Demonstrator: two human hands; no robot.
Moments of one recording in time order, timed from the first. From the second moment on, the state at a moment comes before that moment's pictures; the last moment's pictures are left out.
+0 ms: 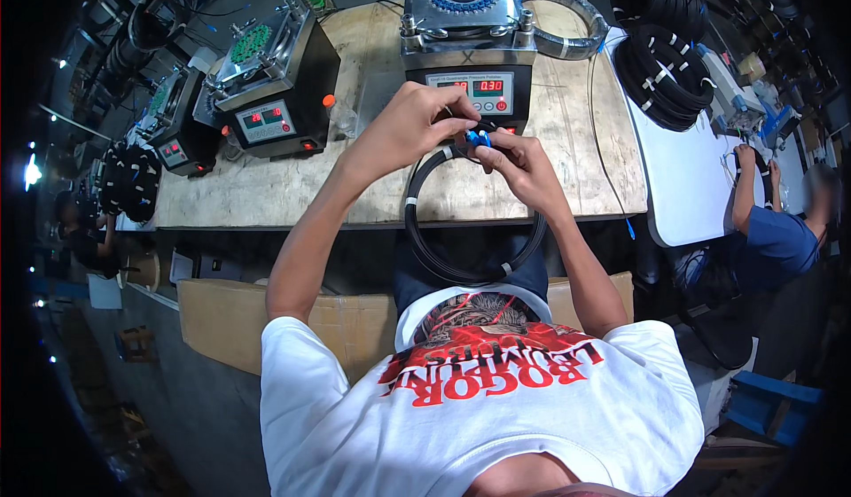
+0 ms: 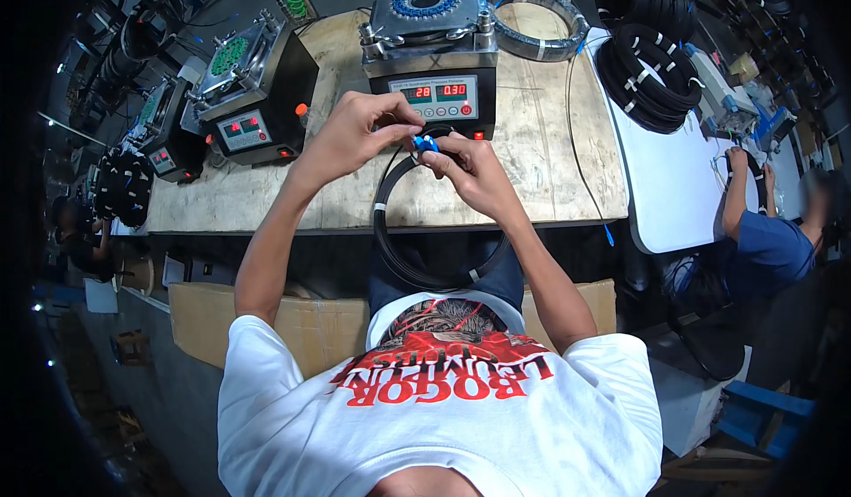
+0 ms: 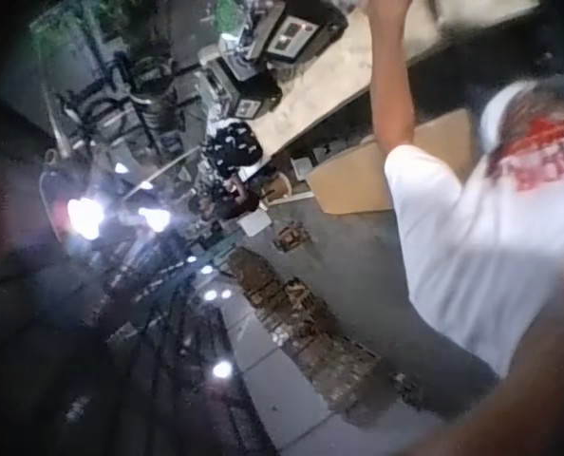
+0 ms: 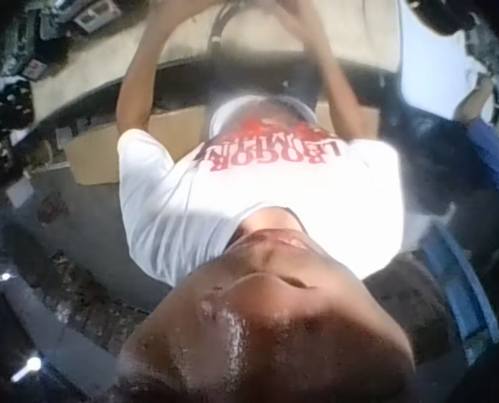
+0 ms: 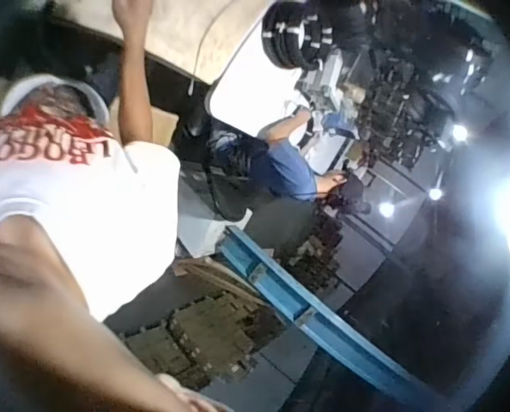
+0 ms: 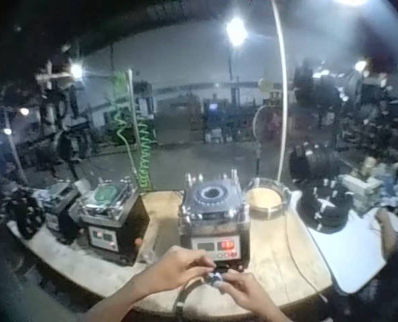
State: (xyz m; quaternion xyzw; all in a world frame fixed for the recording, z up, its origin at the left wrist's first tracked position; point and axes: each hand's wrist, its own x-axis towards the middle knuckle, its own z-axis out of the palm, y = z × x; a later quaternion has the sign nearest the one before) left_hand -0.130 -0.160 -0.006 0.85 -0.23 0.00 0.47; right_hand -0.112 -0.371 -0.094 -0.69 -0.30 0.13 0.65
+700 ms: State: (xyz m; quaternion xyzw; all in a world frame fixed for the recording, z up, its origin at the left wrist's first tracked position) left_hand -0.152 -0.184 -0.044 0.79 -0.11 0.16 0.58; right_hand -0.118 -0.368 -0.088 -0.65 -0.26 0.11 0.70
